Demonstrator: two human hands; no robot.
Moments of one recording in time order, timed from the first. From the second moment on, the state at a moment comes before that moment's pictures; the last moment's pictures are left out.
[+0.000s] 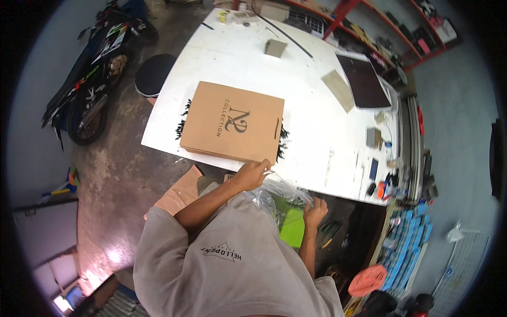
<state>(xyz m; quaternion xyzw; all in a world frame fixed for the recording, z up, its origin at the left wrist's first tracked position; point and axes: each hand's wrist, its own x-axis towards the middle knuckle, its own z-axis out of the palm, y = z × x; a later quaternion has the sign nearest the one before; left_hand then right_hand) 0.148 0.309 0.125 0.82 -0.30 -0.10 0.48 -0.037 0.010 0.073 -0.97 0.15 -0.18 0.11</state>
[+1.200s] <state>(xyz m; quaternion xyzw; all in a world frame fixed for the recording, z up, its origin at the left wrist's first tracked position) -0.161 0.421 0.007 0.63 0.31 -0.05 0.71 -0.188 0.031 0.021 -0.75 0.16 -0.09 0.63</state>
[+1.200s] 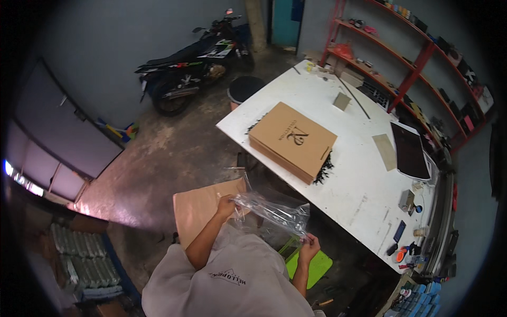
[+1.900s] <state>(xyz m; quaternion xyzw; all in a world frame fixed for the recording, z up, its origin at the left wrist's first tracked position) -0.265 0.530 0.070 0.80 0.48 0.14 0.32 -0.143 0.136 0.076 -0.91 -0.13 -0.12 0.36</state>
